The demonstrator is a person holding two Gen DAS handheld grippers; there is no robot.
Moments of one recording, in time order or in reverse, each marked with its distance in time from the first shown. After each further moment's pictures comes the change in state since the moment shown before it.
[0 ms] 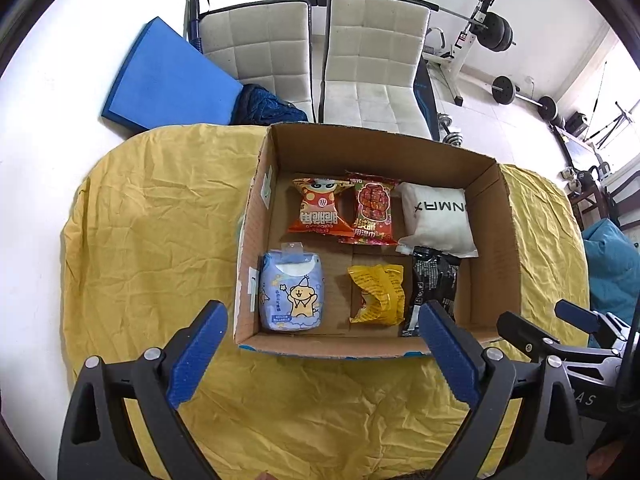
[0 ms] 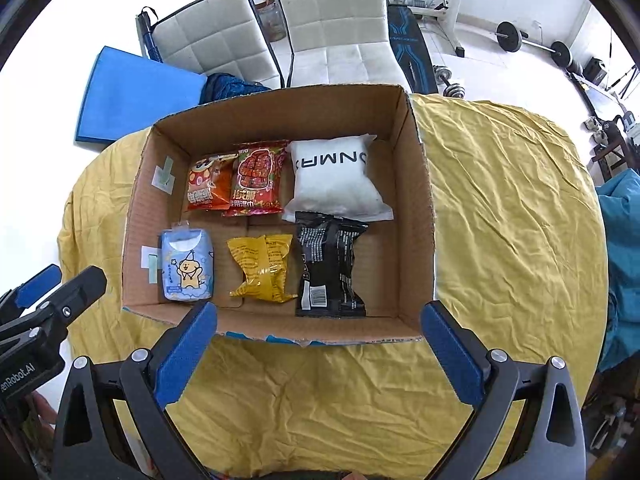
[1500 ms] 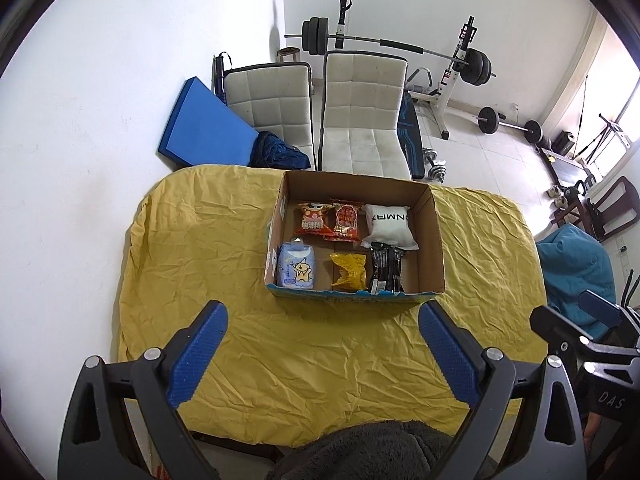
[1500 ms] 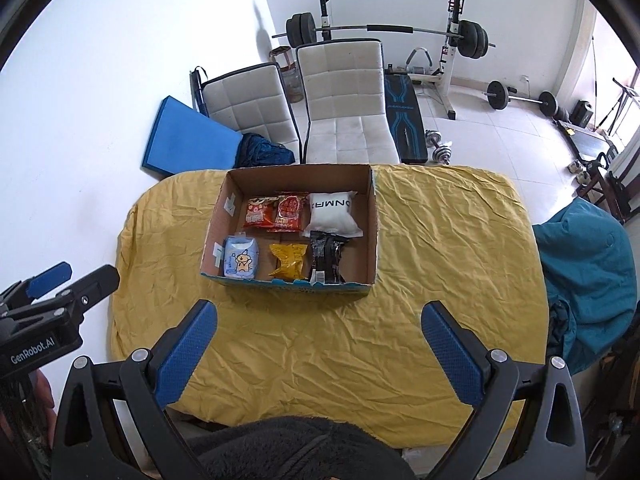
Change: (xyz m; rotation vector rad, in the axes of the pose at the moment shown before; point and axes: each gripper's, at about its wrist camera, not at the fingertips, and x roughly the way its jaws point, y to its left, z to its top) left arm -0.213 -0.032 -0.072 -0.001 -0.149 0.023; right arm -0.252 -0.006 -0.105 -0.050 -0.230 0.008
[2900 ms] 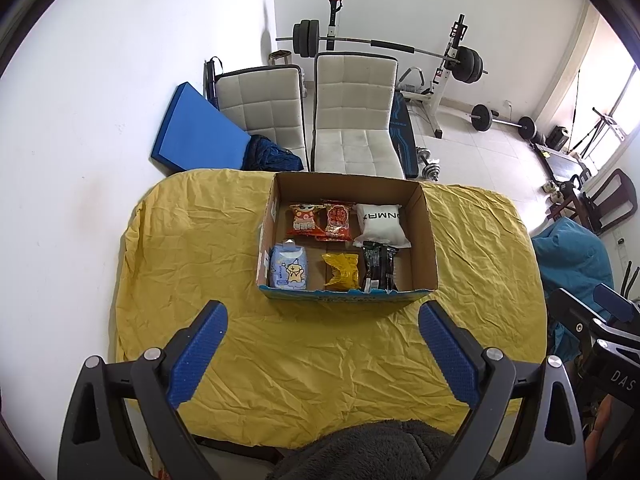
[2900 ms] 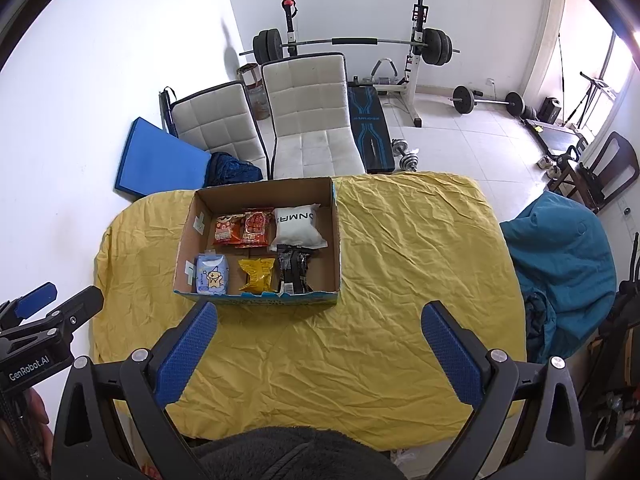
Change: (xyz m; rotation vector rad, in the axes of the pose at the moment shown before) left arm -0.004 -0.010 0.000 0.028 -0.002 -0.014; right arm -0.014 -0.016 -0.001 0.057 -0.053 -0.100
